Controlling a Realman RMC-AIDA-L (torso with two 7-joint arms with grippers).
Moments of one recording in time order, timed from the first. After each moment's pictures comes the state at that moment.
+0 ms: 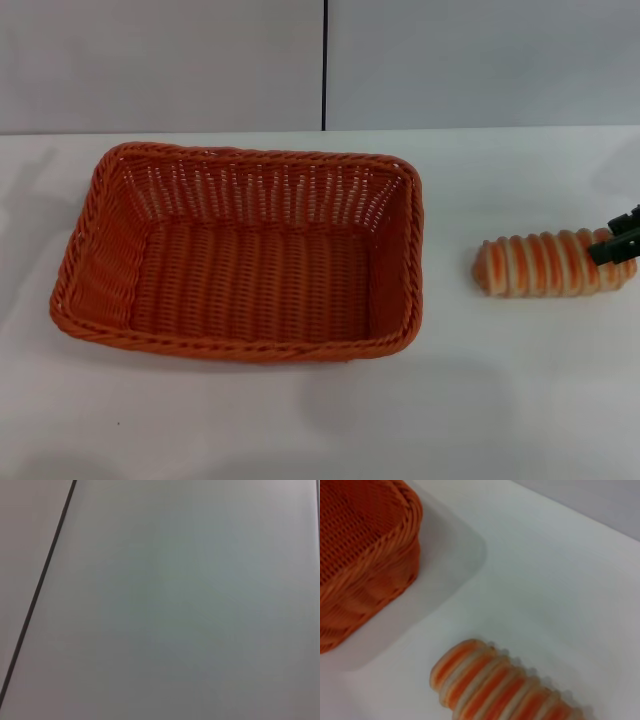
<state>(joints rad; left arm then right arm) -0.33 -2.06 0.26 0.26 1.33 1.69 -0.78 0.74 1.91 -0.75 -0.79 -2.64 -1.56 1.96</state>
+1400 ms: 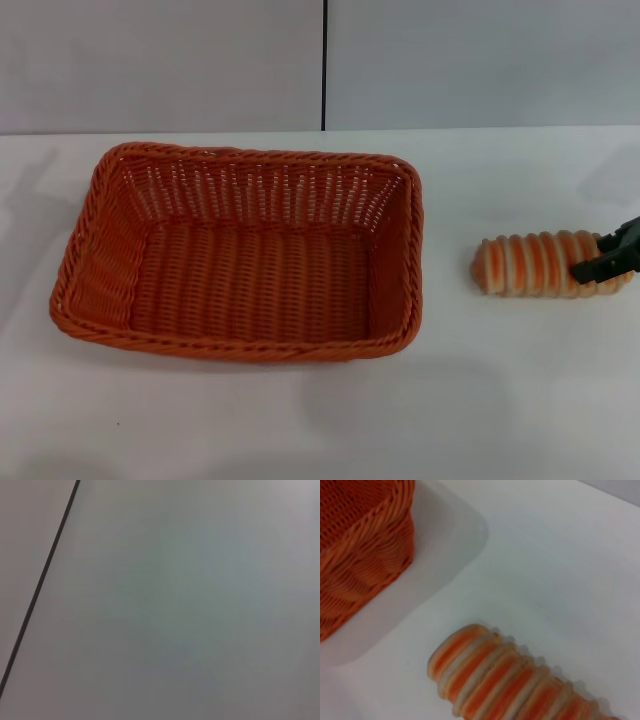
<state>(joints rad) -0.33 -2.06 0.26 0.23 1.33 1.68 -0.78 0.75 1.92 -0.77 -0.70 -2.66 -1.48 1.96</state>
